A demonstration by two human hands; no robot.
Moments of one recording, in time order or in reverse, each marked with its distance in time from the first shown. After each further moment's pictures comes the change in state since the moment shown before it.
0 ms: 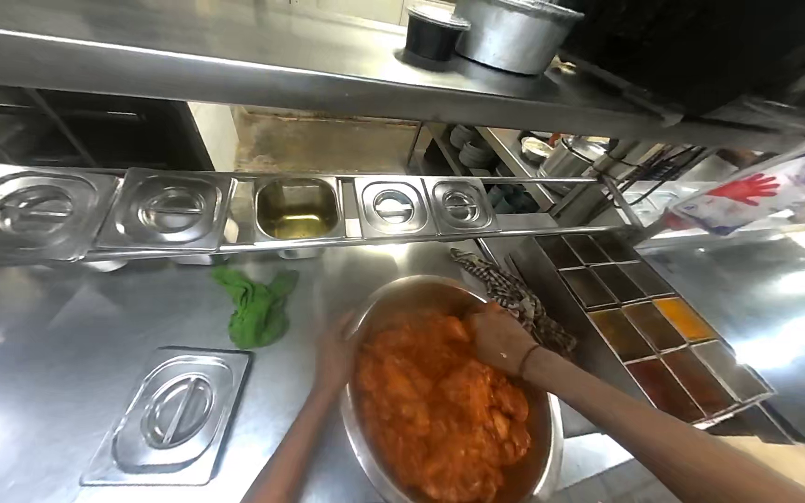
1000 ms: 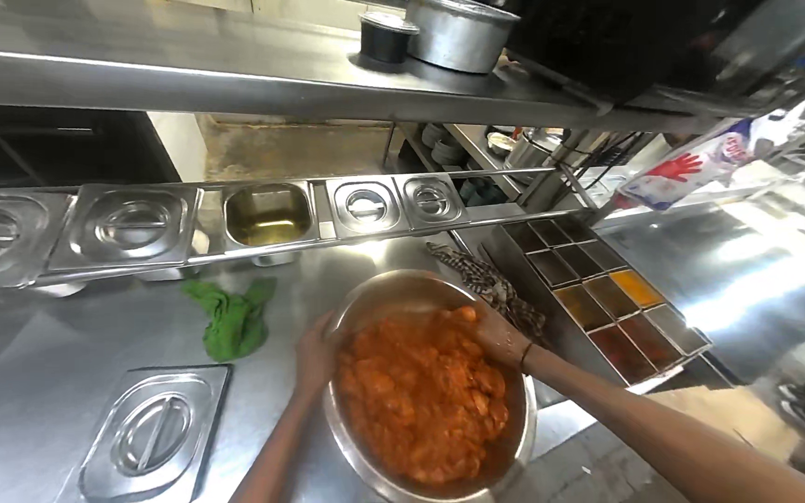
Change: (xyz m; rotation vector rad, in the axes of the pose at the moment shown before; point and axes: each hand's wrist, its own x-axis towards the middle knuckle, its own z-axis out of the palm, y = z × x) left_hand -0.002 0.002 0.001 0.046 0.022 0.024; right_hand -0.017 0.041 0.031 0.652 0.192 0.037
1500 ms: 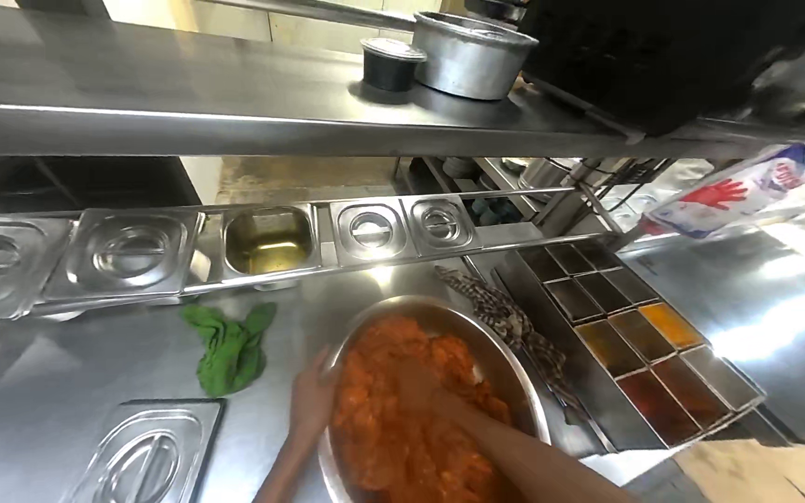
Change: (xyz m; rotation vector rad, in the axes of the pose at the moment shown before) left_hand 0.001 0.005 -0.002 0.187 -0.003 -0.023; right_hand 0.070 -0.051 0.107 -0.343 -0.431 -0.066
